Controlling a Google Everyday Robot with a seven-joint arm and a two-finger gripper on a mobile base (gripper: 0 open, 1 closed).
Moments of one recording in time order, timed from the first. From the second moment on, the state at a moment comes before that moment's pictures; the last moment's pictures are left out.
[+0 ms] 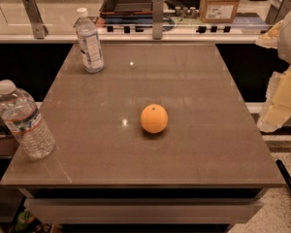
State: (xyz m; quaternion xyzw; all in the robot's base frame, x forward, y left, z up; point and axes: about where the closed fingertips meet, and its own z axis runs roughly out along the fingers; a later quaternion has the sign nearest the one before) arm 0.438 -0.212 0.993 -0.60 0.78 -0.05 0.18
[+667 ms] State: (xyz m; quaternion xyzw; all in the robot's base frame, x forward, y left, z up) arm 0.438 -0.199 0.990 -0.61 0.76 -0.02 0.21
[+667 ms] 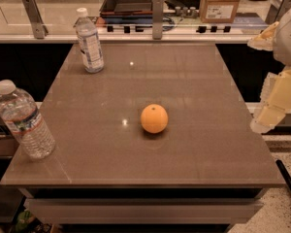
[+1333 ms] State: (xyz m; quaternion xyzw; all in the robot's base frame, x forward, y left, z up) arm 0.431 -0.150 0.978 -0.64 0.71 0.10 0.27
